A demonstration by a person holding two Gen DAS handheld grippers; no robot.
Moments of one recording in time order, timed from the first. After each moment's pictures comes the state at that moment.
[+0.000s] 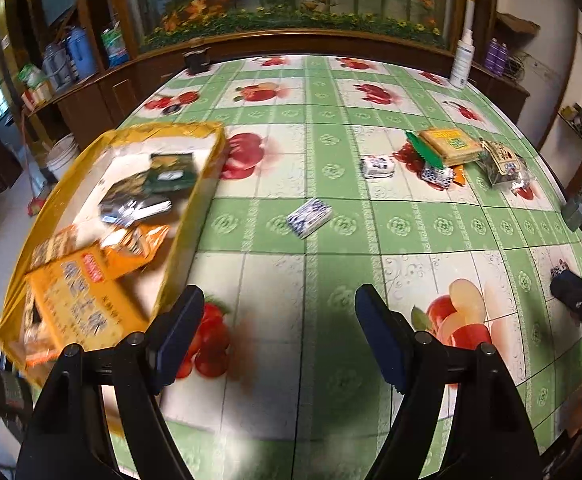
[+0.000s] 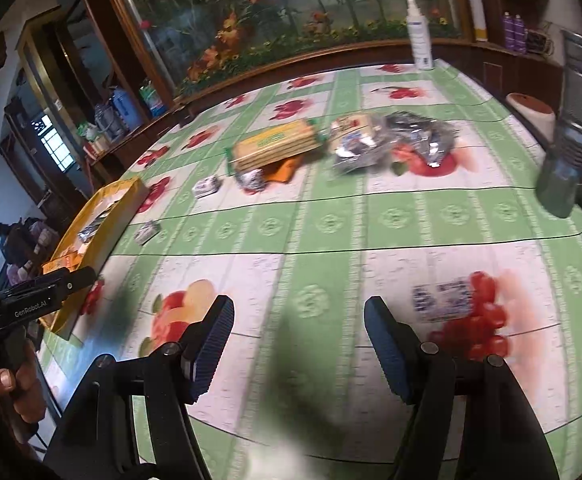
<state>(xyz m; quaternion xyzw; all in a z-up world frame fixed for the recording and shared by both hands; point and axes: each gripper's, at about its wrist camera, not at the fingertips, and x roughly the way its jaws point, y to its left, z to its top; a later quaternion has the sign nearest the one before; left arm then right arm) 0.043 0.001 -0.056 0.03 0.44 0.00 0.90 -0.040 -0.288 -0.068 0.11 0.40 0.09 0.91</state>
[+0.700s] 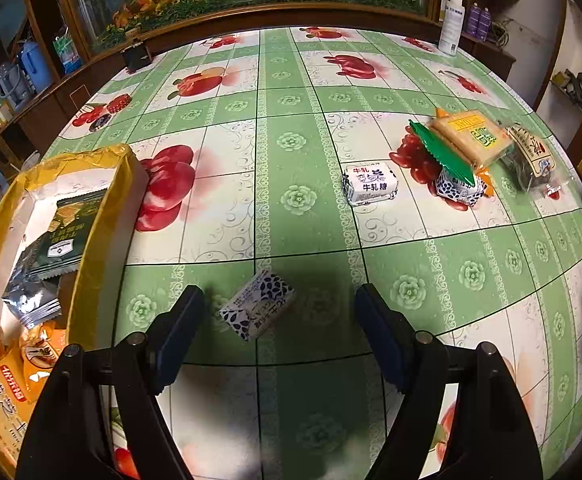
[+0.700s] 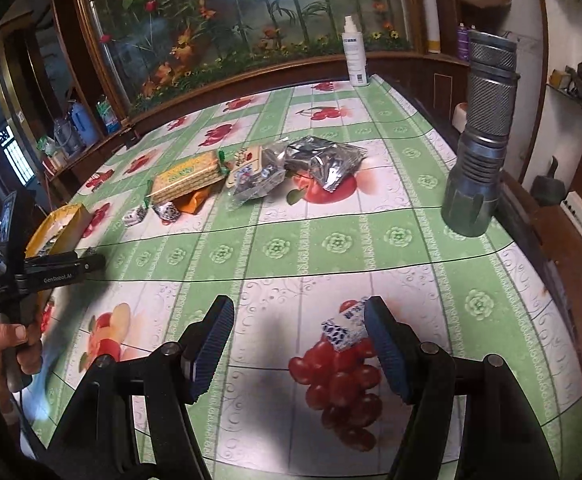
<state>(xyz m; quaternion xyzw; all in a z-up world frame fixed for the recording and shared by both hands) 0.126 -0.023 -0.093 0.05 0.48 -0.04 0.88 -0.043 -0.345 -0.060 0.08 0.39 0.00 0.92</state>
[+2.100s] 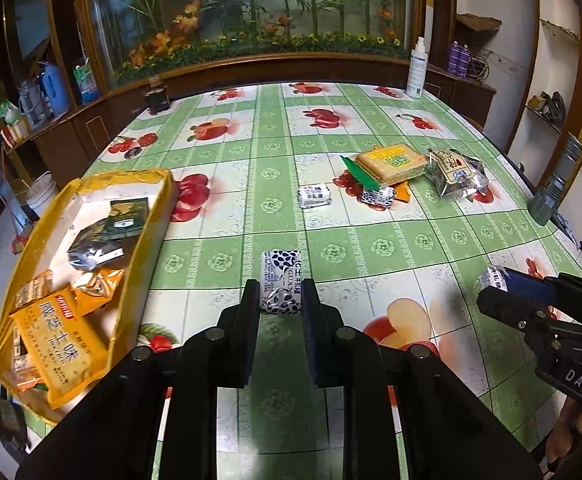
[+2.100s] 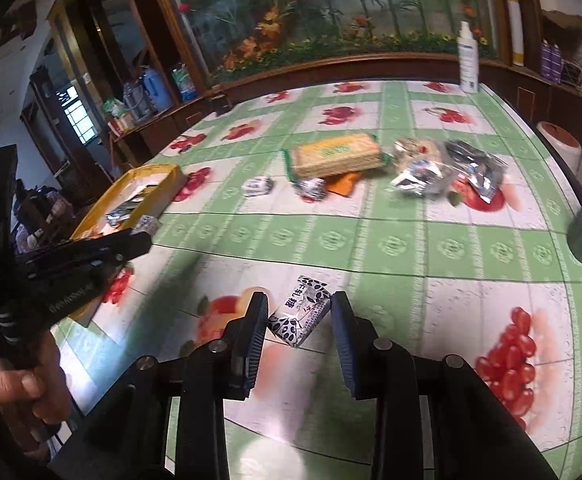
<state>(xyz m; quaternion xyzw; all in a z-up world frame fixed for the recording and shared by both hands) 0.033 -0.035 -0.034 0.04 0.40 -0.04 0.92 -0.034 -0.232 -0.044 0.06 0.39 0.15 0.90</state>
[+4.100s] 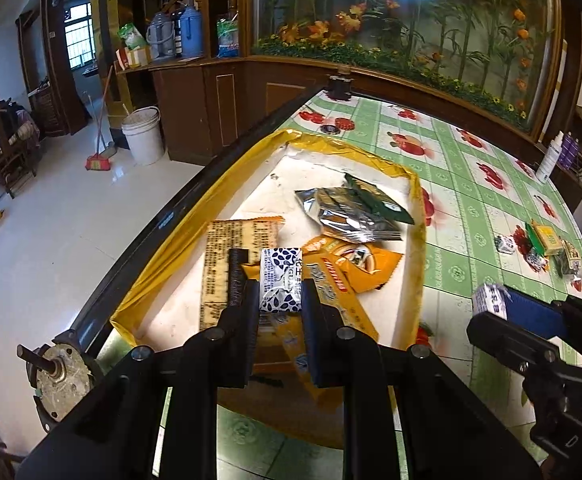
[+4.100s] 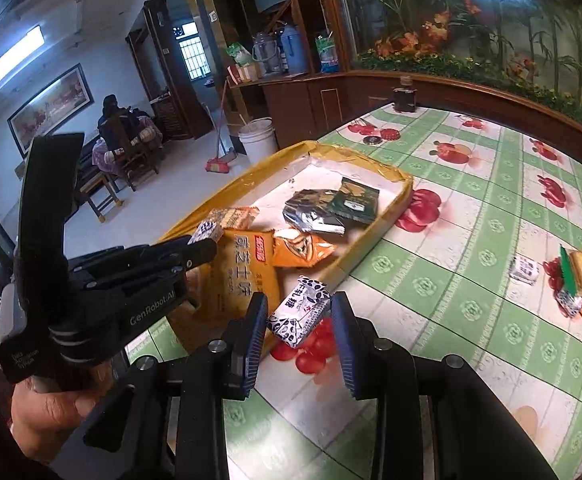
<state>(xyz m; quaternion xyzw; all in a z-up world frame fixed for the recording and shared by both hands) 0.001 0.165 -0.041 -0.08 0.38 0.14 0.91 -0.008 0.002 -0.024 -0.04 0.38 0.34 0.86</state>
